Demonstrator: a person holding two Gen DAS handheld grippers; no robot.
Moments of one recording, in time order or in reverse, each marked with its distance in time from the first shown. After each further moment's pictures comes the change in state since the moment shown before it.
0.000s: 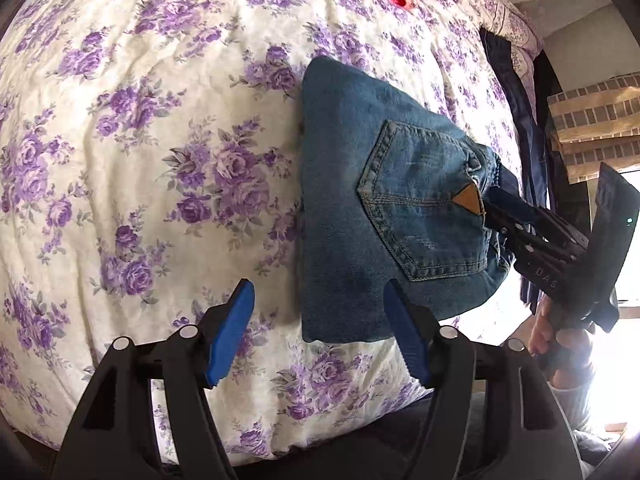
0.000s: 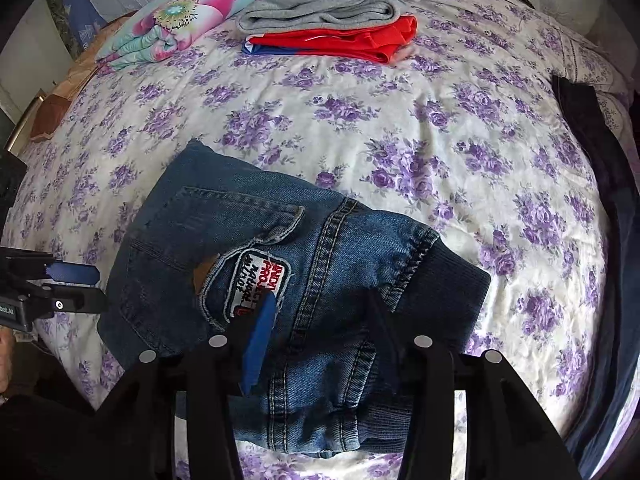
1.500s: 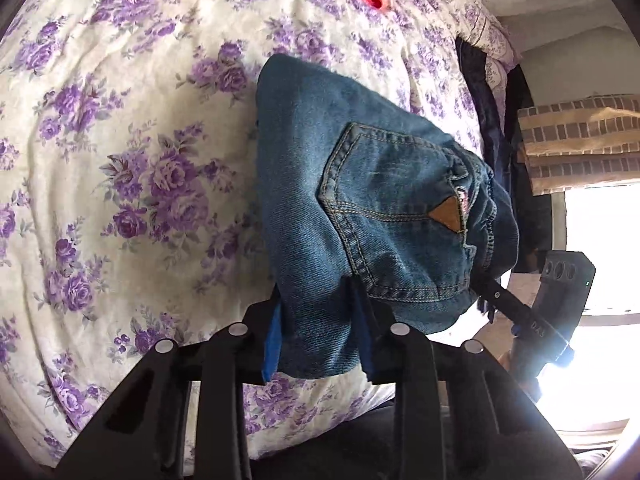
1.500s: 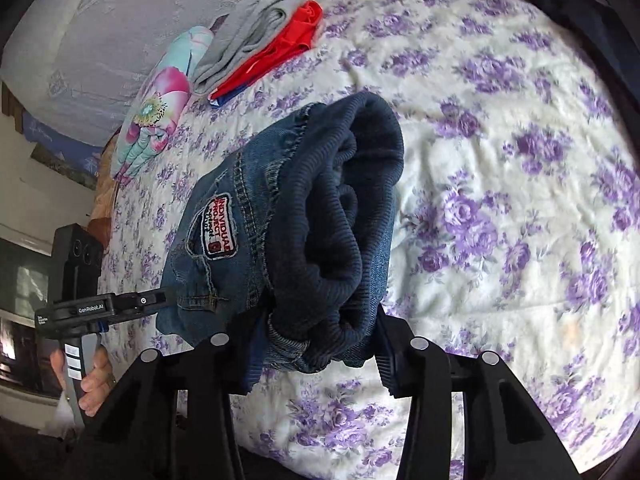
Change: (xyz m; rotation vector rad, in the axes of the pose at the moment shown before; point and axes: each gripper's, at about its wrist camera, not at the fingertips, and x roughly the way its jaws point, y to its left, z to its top) left arm -0.002 -0.001 0.001 -0.033 -0.034 -0.182; right arm -0.032 -0.049 -0.071 0.431 -0.072 0.300
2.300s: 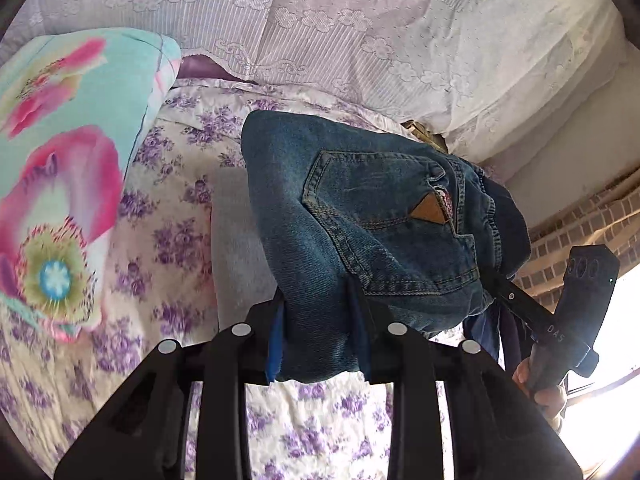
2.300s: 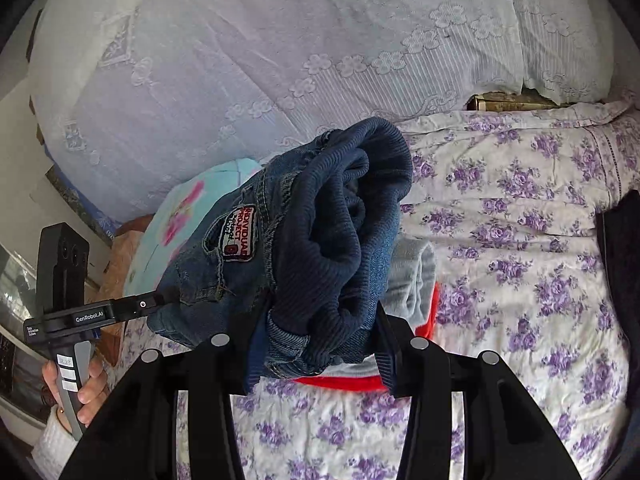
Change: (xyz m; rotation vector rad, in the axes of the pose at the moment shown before) left arm -0.150 -0.050 0.366 0.184 -0.345 0.079; right arm 0.024 0.125 0.395 -0.173 -0.257 0.026
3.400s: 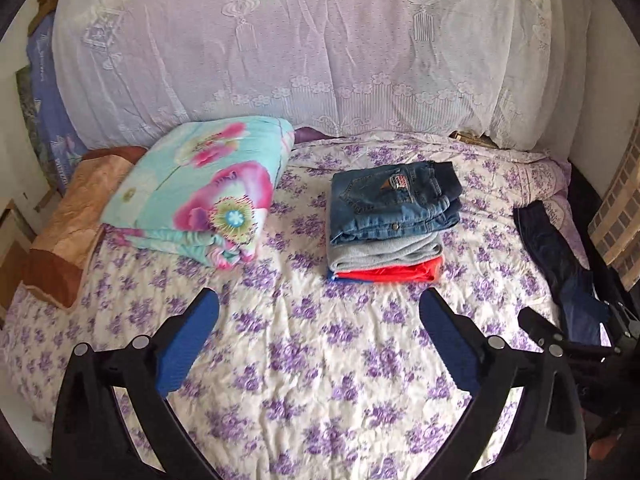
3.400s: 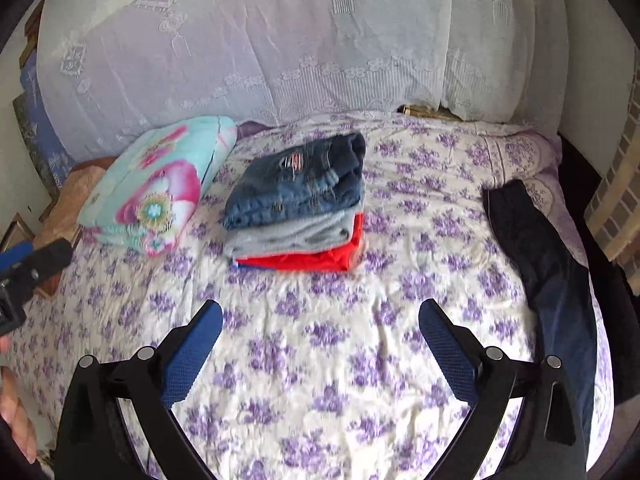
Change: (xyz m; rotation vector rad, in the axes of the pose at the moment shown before) left arm -0.170 -0.117 -0.222 0.125 -0.304 0.586; right arm -0.156 0.094 -0.198 -0.153 -0.034 -0.355
